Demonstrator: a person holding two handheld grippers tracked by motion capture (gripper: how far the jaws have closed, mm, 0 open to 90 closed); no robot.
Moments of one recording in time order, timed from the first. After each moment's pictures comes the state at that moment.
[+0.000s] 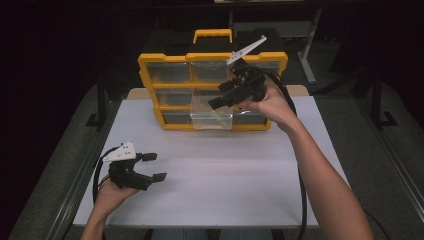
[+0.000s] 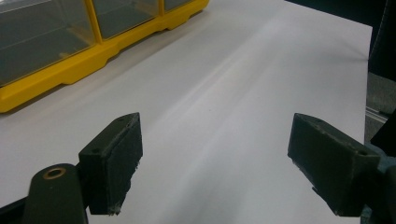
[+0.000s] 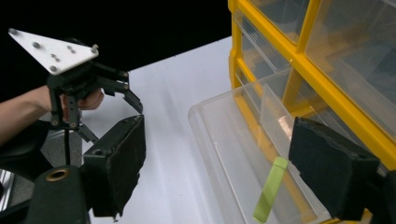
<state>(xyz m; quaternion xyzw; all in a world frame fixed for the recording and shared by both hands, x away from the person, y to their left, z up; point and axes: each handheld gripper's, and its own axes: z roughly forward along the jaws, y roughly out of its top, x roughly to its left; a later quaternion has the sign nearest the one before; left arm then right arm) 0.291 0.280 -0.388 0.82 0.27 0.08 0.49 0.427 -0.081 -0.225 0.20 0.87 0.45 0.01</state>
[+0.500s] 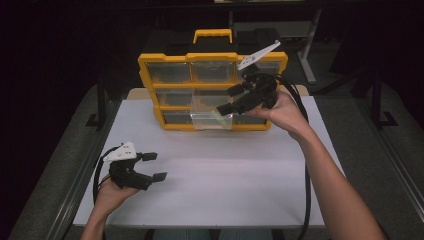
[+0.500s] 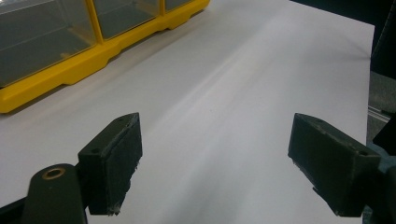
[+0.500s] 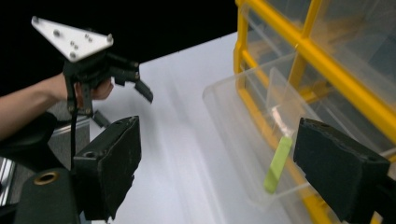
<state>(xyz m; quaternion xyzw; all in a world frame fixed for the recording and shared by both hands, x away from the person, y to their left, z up) 0.292 0.280 -0.387 0.83 0.27 0.08 0.49 0.402 -0.101 -0.222 0.20 0.87 0.45 0.02</state>
